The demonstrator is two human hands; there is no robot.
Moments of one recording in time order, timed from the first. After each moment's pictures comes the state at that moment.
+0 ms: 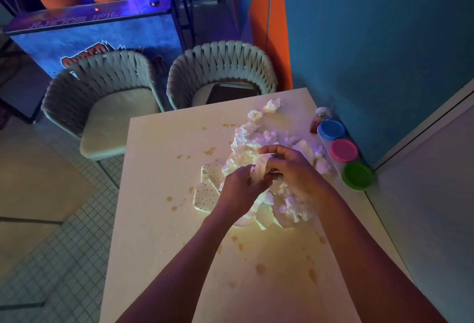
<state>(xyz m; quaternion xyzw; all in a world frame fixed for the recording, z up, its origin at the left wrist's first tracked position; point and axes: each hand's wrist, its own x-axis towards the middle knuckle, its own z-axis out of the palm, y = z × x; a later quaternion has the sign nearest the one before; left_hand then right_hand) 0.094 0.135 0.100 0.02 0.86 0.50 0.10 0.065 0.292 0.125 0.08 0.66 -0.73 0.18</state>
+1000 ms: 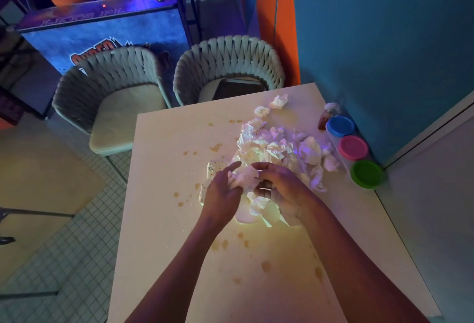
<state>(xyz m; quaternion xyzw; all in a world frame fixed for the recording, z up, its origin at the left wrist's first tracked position) 0.118 0.094 0.101 -0.08 0.83 0.54 0.08 0.087 0.260 0.102 0.15 0.52 -0.80 0.27</state>
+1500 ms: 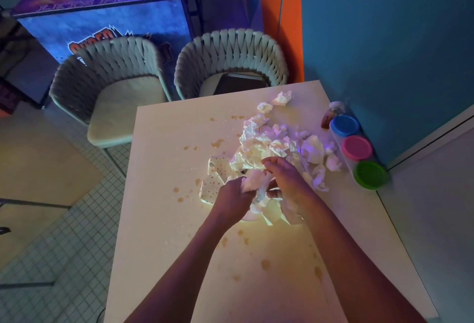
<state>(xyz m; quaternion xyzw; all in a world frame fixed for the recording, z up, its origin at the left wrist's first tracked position) 0.114 0.105 0.082 -0.09 0.85 0.49 0.18 0.078 0.258 0.094 0.19 0.67 -0.68 0.22</state>
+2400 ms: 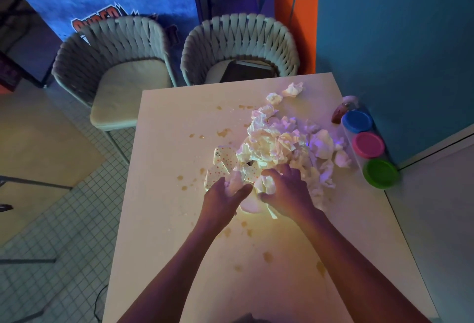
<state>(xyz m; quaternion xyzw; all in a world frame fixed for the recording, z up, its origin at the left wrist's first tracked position) 0.138 0.068 0.053 -0.18 0.84 0.49 0.14 0.097 0.252 0.038 -0.03 0.97 -0.19 0.17</state>
